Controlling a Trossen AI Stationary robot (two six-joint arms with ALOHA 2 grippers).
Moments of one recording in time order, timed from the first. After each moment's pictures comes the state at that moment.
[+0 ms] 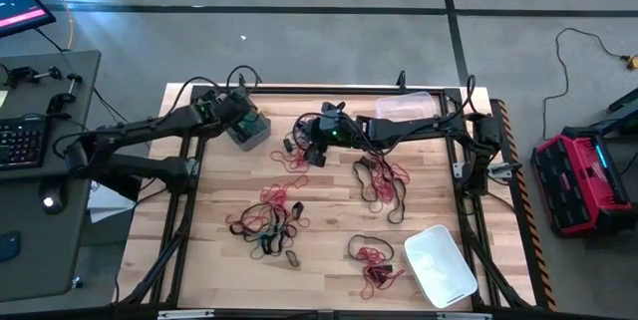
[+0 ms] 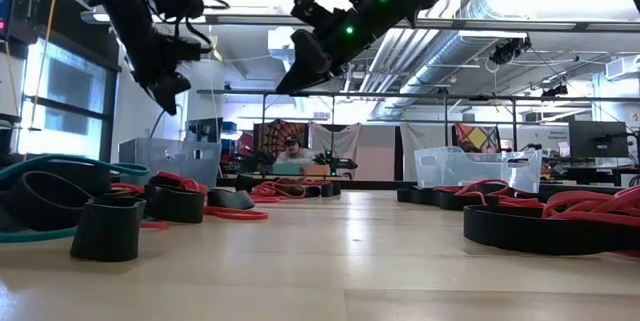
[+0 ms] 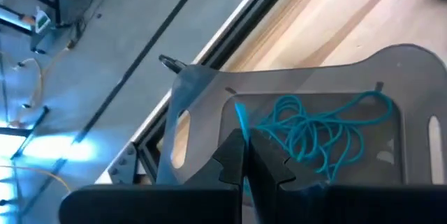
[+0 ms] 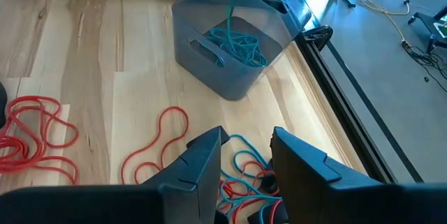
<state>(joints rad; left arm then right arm) 0.51 1.09 0.72 -0.62 -0.63 0.04 -0.15 1.86 1.33 -0.02 0.21 -0.18</state>
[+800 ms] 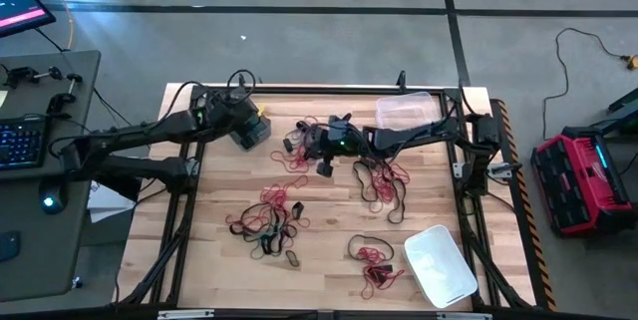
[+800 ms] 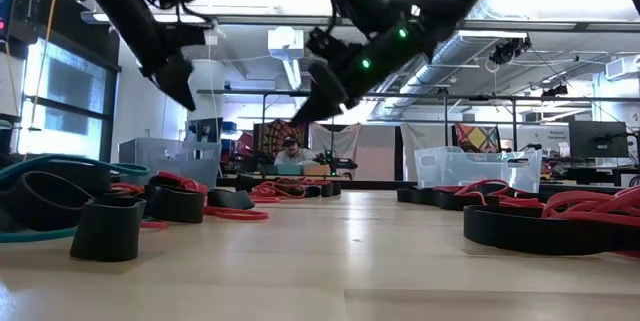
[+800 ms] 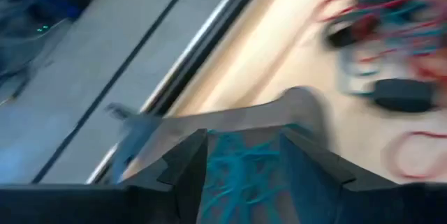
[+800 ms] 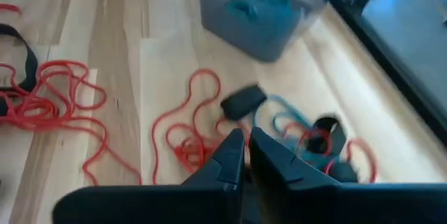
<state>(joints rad) 0.43 1.01 0.69 -0.52 -0.46 0.10 -0.15 1.87 1.10 0.20 0.12 -0.08</state>
